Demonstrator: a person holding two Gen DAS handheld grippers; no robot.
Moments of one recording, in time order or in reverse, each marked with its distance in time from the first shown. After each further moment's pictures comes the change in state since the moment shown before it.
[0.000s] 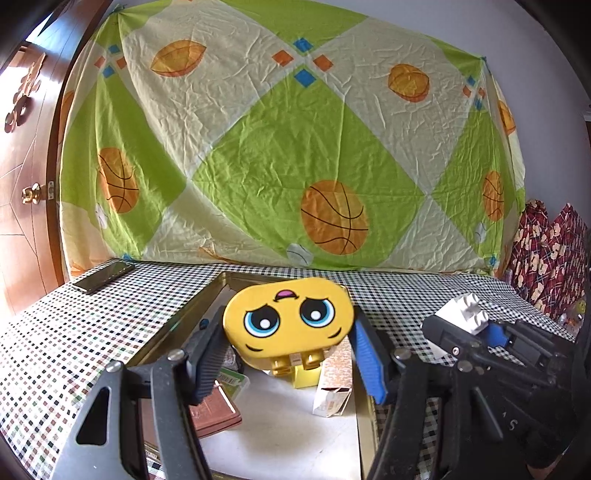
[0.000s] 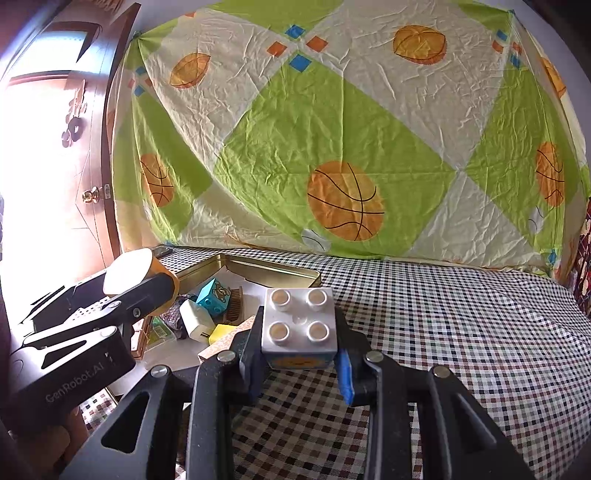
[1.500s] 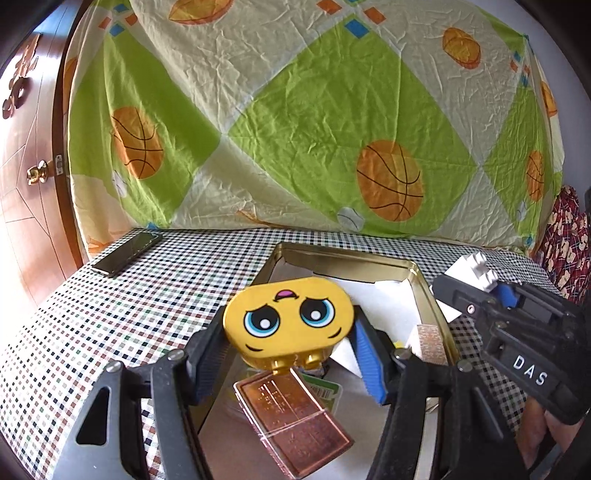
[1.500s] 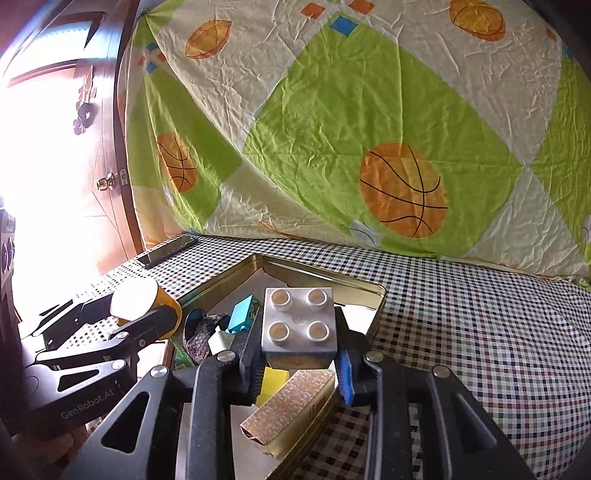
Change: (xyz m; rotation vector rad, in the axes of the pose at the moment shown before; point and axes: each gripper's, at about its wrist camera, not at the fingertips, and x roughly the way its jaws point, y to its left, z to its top) left arm 0.052 0.063 0.016 -0.003 0.206 0.085; right arm 0.082 0.036 0.041 -0.007 0.132 0.137
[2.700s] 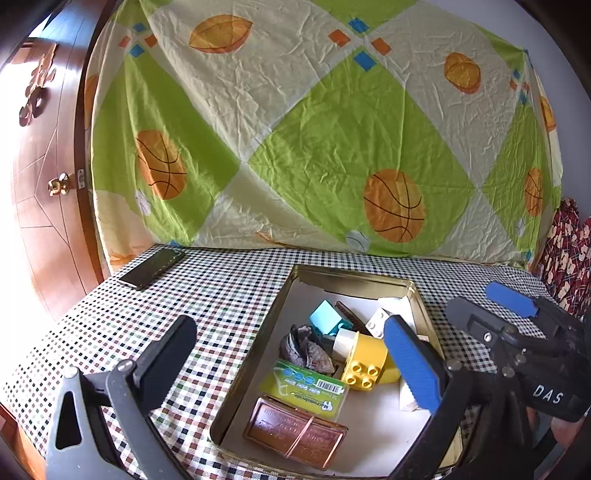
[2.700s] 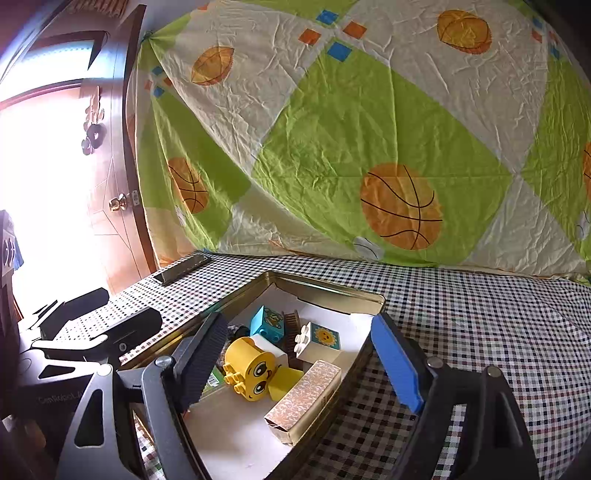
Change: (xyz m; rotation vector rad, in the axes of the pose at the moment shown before) left arm -0.050 0.017 0.010 -0.021 -0.070 0.036; right arm -0.049 0.004 0.001 0.019 -0.088 0.031
